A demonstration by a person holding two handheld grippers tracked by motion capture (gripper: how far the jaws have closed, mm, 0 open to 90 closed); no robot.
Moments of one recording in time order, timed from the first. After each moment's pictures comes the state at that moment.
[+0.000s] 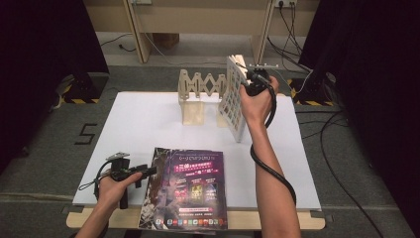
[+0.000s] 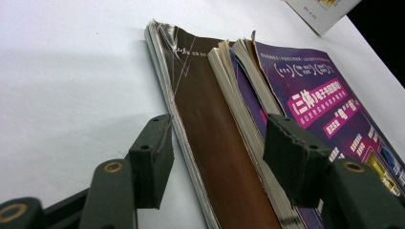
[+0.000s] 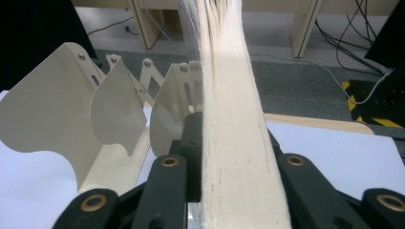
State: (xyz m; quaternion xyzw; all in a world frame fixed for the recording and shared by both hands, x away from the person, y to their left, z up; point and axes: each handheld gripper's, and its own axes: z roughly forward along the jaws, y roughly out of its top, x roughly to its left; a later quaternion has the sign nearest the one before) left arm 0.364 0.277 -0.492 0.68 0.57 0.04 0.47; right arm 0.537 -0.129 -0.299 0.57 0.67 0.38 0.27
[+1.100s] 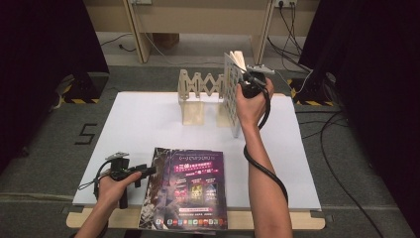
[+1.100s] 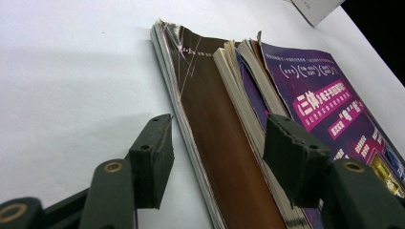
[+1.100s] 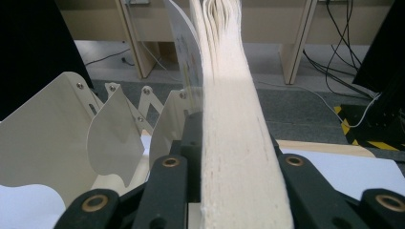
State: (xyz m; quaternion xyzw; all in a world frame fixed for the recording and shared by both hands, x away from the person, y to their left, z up) left arm 0.365 0.279 -0.493 0.68 0.57 0.04 0.47; right arm 0.539 -0.119 -0.310 0.56 0.64 0.42 0.32
